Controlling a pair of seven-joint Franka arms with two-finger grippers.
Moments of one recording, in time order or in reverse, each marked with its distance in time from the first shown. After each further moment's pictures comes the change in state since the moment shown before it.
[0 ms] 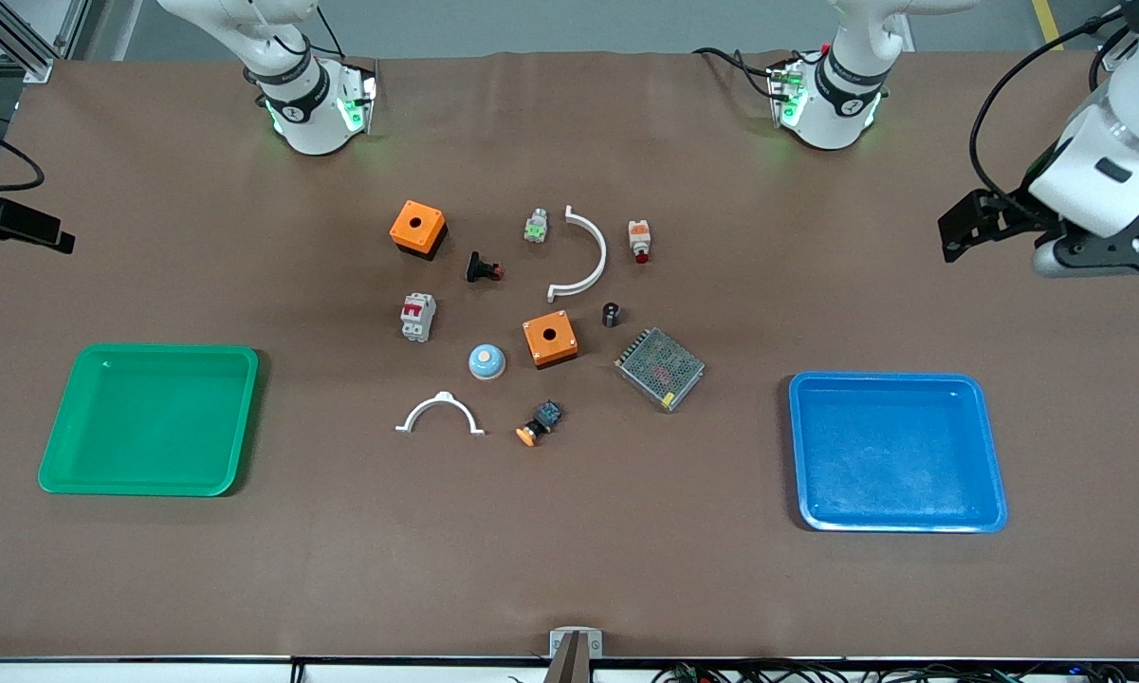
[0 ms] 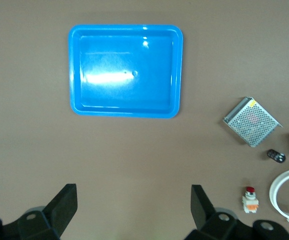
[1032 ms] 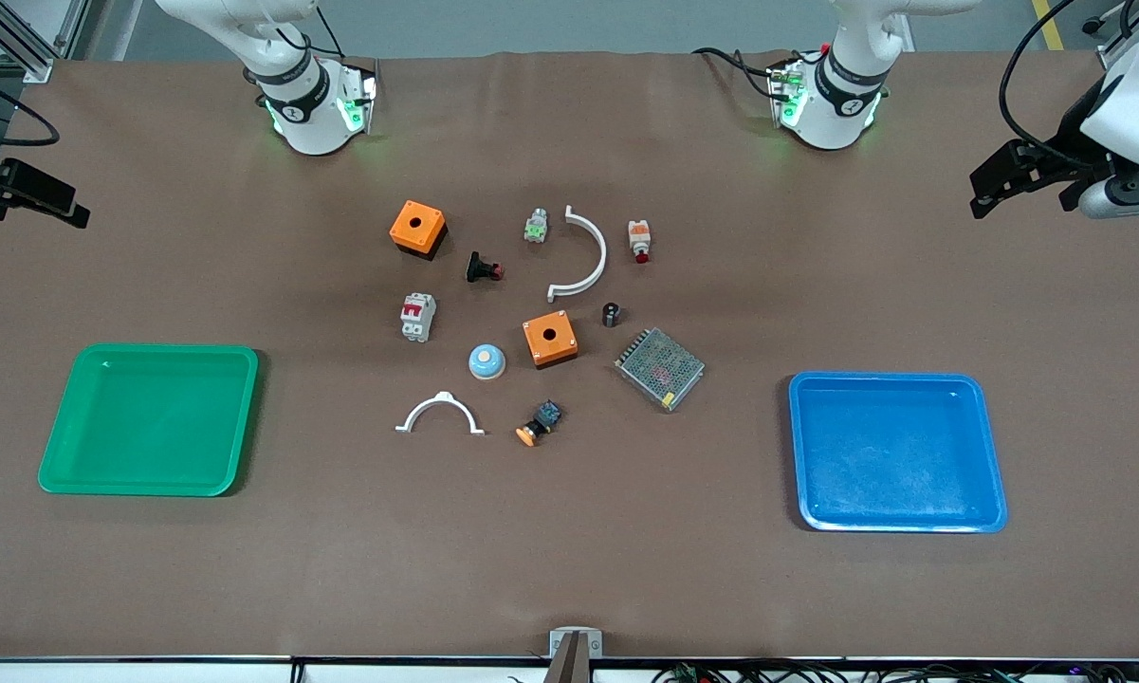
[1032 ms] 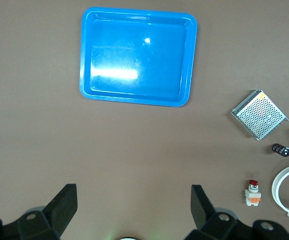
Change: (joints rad) left arm -0.006 -0.149 0.060 -0.167 -0.012 0.035 0.000; right arm 0.055 -0.070 0.011 -0.015 0.012 0.003 0.089
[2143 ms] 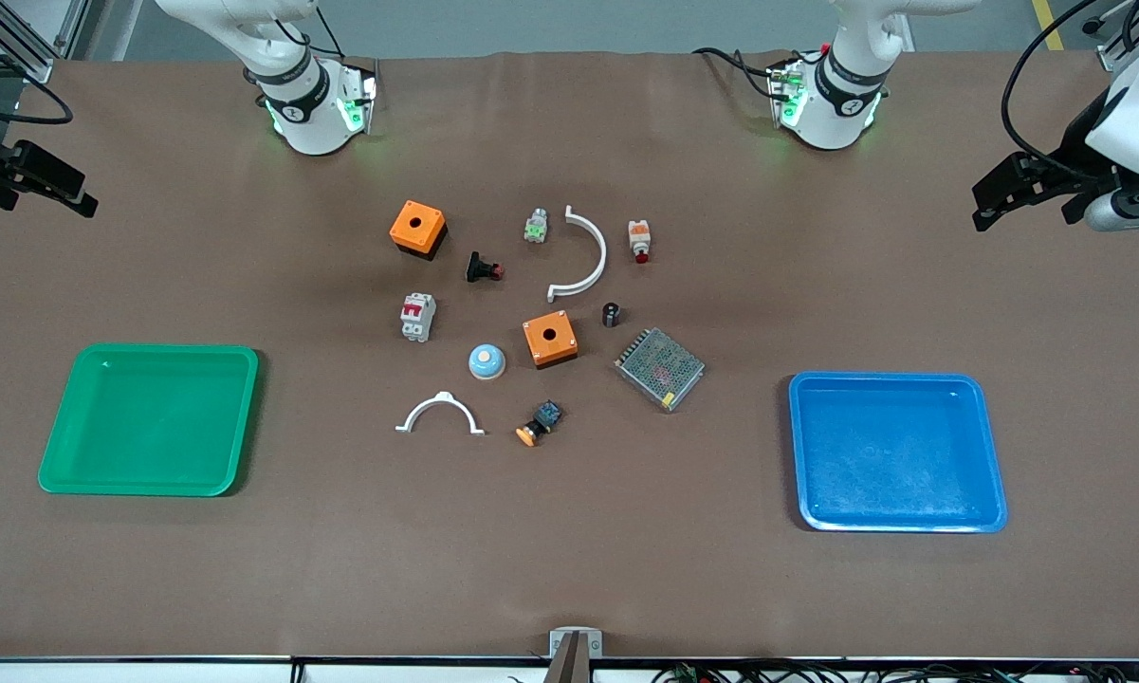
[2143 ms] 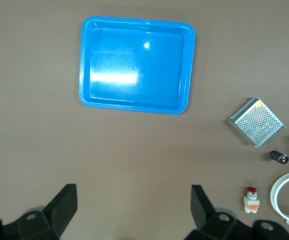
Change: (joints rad) left arm 0.001 0.032 0.001 0.034 0.000 0.014 0.001; right arm 0.003 -0.134 -0.004 -0.166 0.000 0.118 0.000
